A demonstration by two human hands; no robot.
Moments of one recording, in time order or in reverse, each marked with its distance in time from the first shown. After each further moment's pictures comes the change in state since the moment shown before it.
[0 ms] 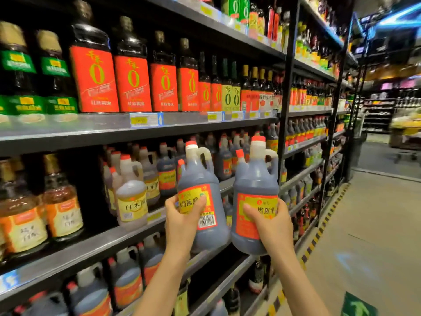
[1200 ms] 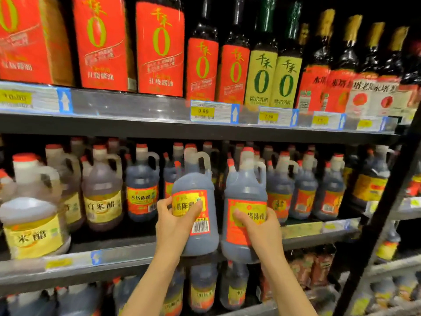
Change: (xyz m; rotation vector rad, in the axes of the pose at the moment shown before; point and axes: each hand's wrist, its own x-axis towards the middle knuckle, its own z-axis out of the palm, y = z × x) left_hand 0.251 -0.116 0.169 0.255 0.544 -0.005; right_hand 0.385 0.136 0.101 -0.057 -0.525 0.041
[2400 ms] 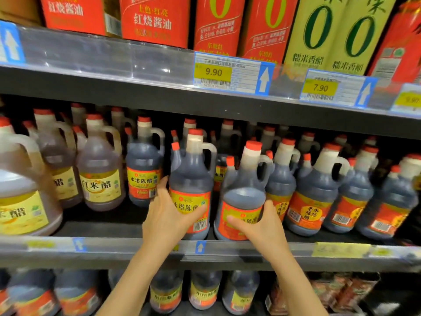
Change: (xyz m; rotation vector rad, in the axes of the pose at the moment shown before) left_hand 0.053 -0.033 0.008 0.626 0.163 0.098; right_hand 0.071 0.031 0.027 -0.245 -0.323 -0.180
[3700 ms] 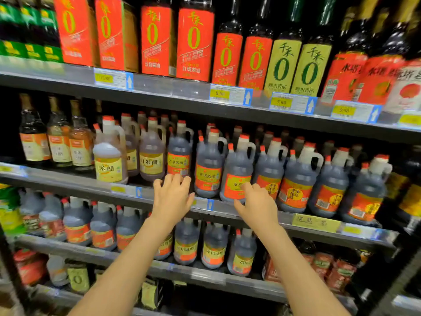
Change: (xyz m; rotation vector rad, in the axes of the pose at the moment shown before) left_hand -0.091 0.001 -0.050 0.910 0.298 0.485; right_hand -0.070 -0.031 -0.039 -0.773 -0.027 -0.477
